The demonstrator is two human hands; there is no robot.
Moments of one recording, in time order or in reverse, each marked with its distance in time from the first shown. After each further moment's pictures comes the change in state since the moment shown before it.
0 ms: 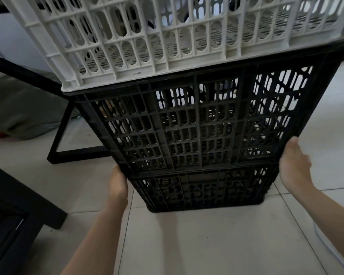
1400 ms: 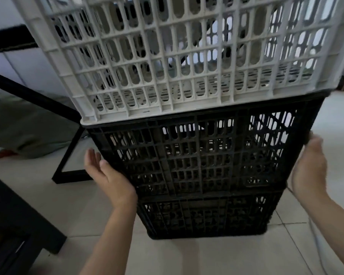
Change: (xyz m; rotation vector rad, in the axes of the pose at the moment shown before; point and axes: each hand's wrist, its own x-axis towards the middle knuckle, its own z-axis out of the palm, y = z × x) left_hand -0.046 0.105 0.029 -0.459 0.459 0.621; right_hand 0.028 -0.045 -0.039 0.615 0.113 -0.045
